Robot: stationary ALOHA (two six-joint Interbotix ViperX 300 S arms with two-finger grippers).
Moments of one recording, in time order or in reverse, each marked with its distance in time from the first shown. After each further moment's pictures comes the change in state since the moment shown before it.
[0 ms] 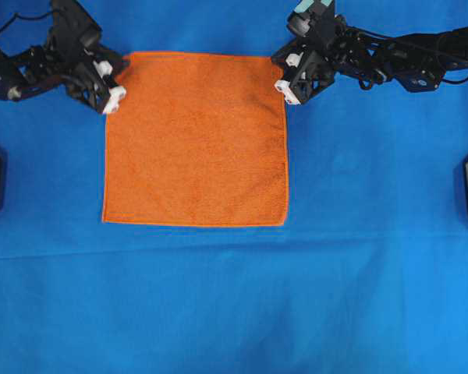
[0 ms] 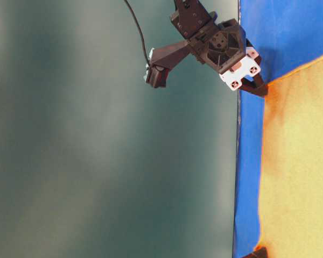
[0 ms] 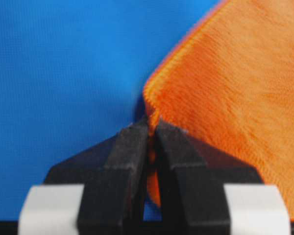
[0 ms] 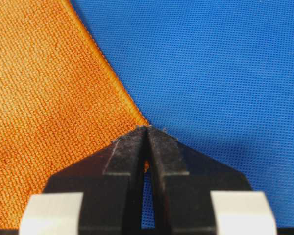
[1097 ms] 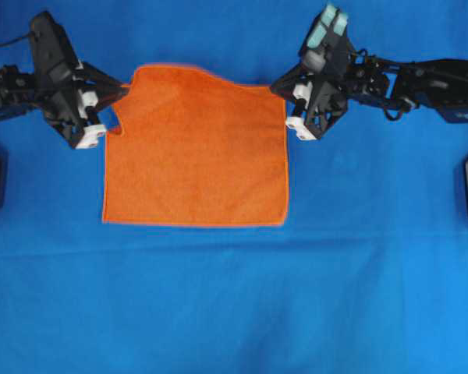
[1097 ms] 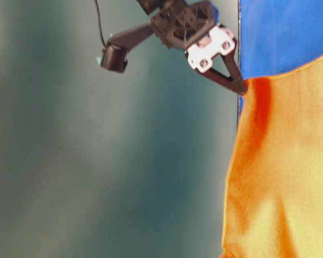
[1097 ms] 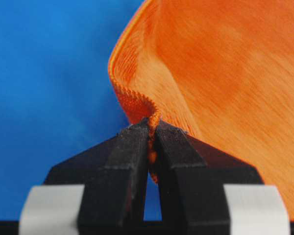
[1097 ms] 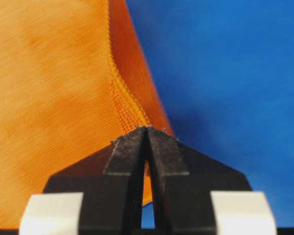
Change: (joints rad) left arm -0.241 -0.430 0.084 0.002 0.256 0.025; right arm 0.202 -0.258 0.118 0.002 0.083 0.015
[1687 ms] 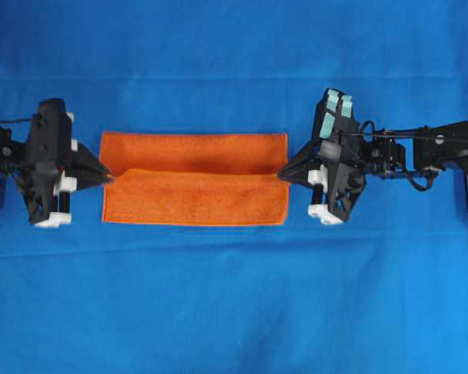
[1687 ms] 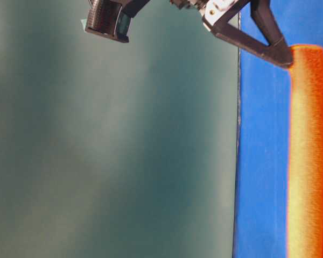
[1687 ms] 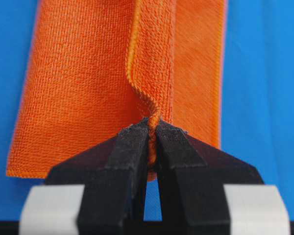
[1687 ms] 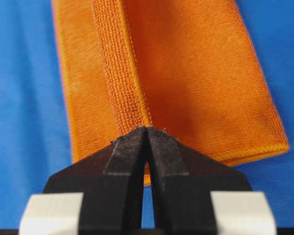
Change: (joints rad) left arm -0.400 -0.103 0.032 0.000 0.236 -0.025; right arm 0.307 -0.081 0.091 0.011 0.031 0.150
